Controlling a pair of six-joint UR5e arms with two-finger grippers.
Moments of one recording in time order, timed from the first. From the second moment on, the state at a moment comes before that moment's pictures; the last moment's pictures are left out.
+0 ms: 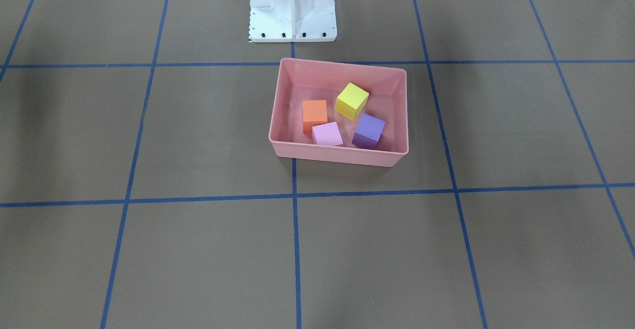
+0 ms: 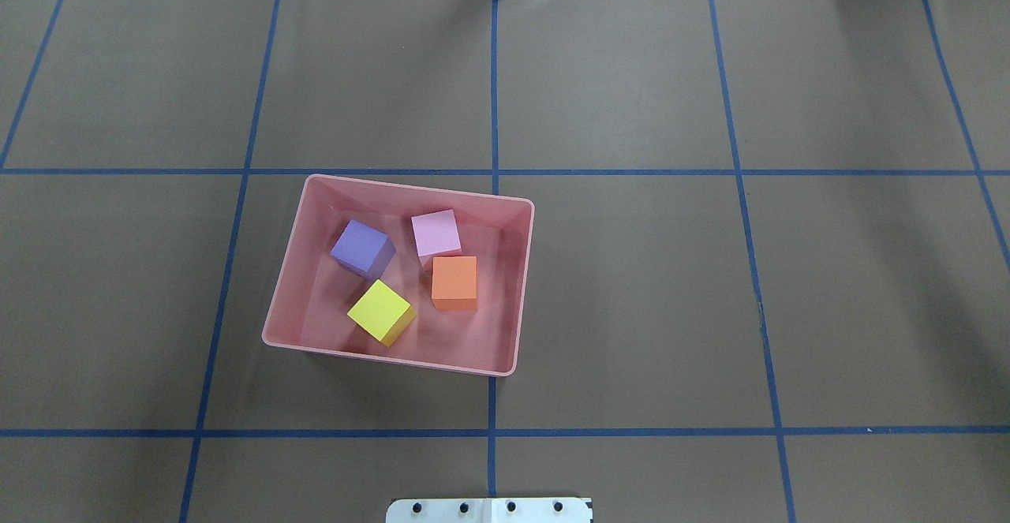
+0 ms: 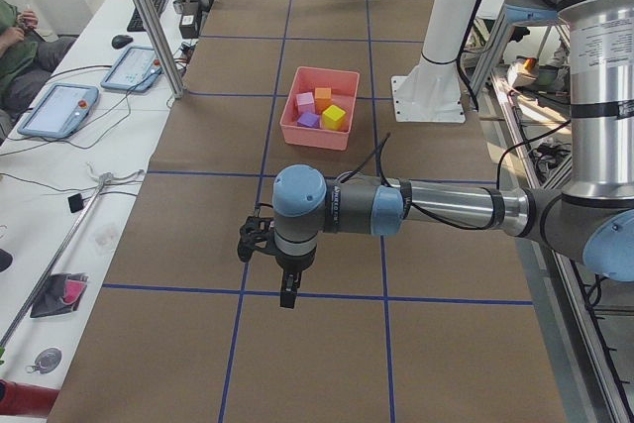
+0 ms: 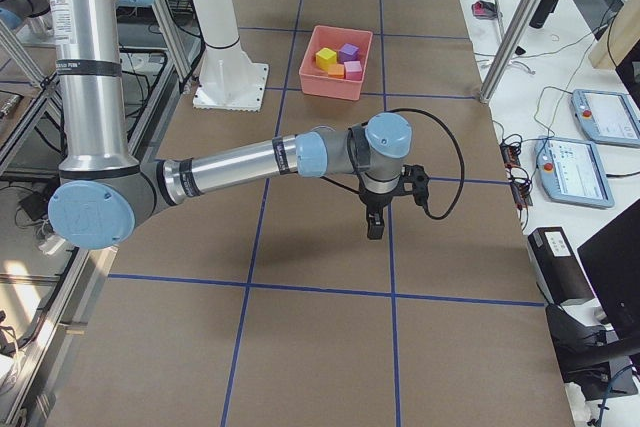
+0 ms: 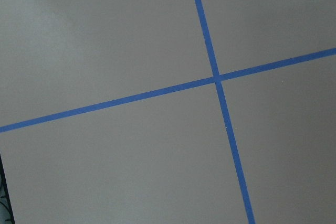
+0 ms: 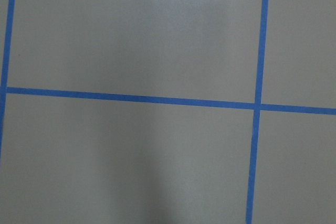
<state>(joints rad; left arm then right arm) -1.64 -1.42 -1.81 -1.55 -2.27 0.10 1.48 -1.55 1.80 -1.71 2.37 0.07</state>
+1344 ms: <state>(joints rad) -1.58 -1.49 -1.67 -1.73 -2.29 -0.04 1.51 -1.63 1.70 -1.58 2.42 0.05</state>
